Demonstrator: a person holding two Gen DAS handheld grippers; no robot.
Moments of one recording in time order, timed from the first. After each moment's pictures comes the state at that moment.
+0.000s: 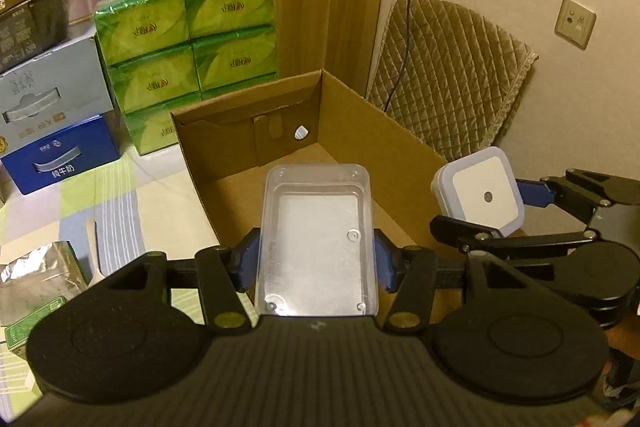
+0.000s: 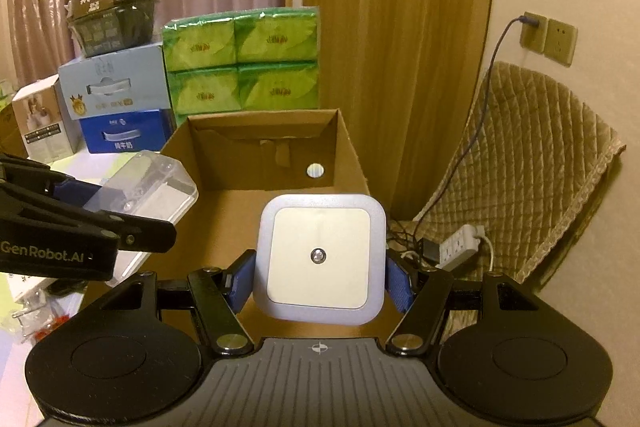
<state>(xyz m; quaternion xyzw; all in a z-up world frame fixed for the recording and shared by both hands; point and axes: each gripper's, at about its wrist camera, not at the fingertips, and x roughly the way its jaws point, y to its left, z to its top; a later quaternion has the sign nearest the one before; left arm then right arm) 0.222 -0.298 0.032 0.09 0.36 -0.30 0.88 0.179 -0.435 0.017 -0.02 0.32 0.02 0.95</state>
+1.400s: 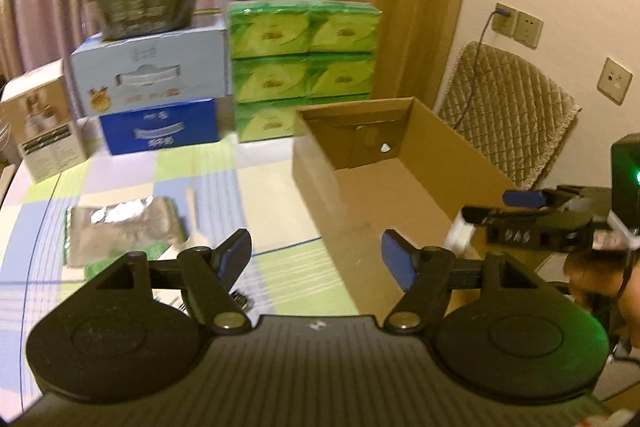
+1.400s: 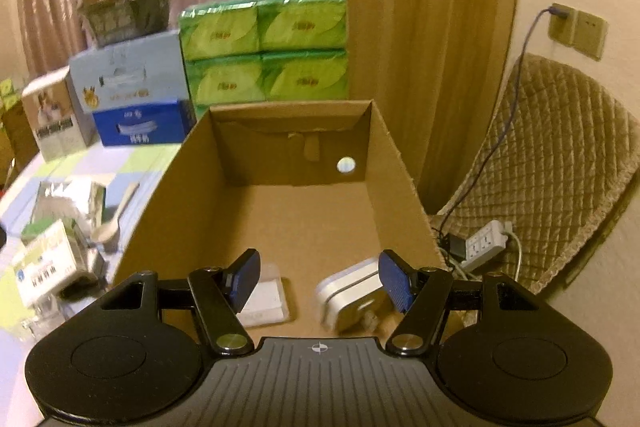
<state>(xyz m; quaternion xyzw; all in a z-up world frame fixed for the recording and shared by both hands) 0.184 -0.178 0.056 0.02 0.33 -0.22 0.92 0.201 -0.417 0.011 -0.01 0.33 0.05 0.94</state>
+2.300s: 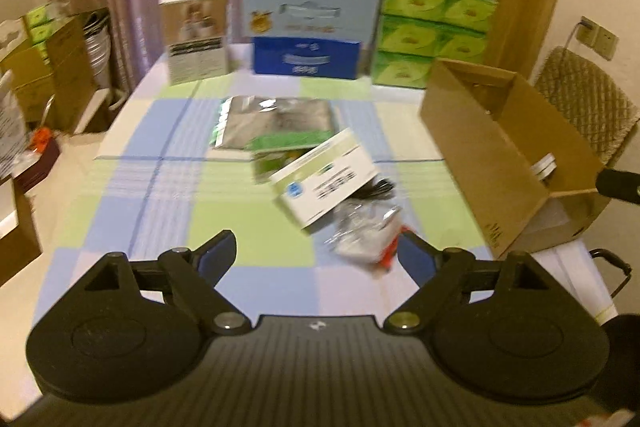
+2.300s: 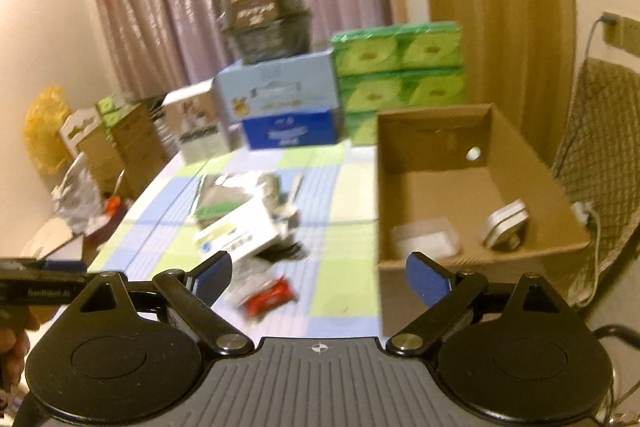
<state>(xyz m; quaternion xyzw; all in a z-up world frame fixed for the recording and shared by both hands) 0.086 -0.017 0.029 -0.01 0.37 -0.09 0.92 0.053 -0.304 0.055 0.04 0.31 0.18 0.93</state>
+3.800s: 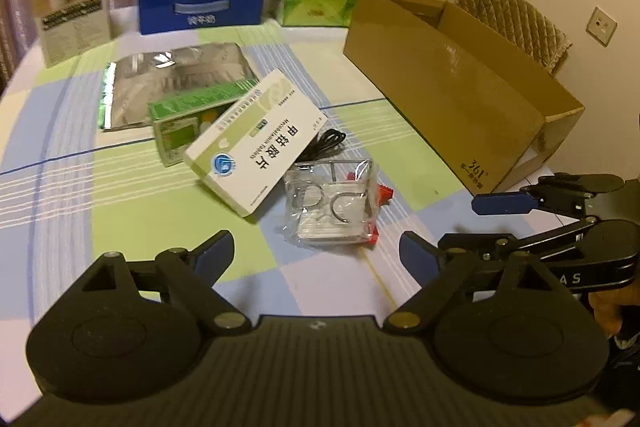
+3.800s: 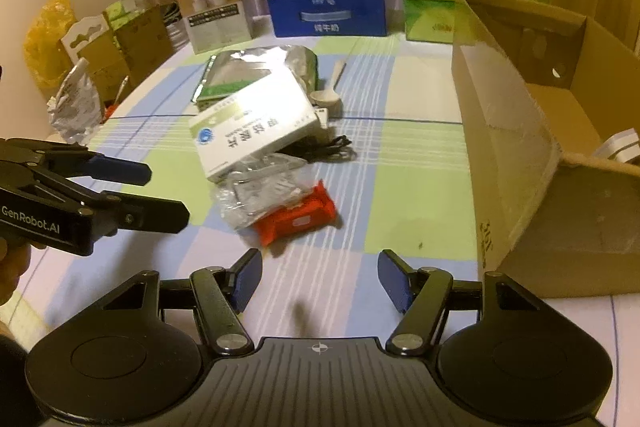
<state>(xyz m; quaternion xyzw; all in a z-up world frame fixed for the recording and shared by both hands) 0.167 -0.019 -0.059 0.02 0.41 -0.28 0.87 0.114 -0.234 -0.076 -0.01 0.41 0.20 0.89</state>
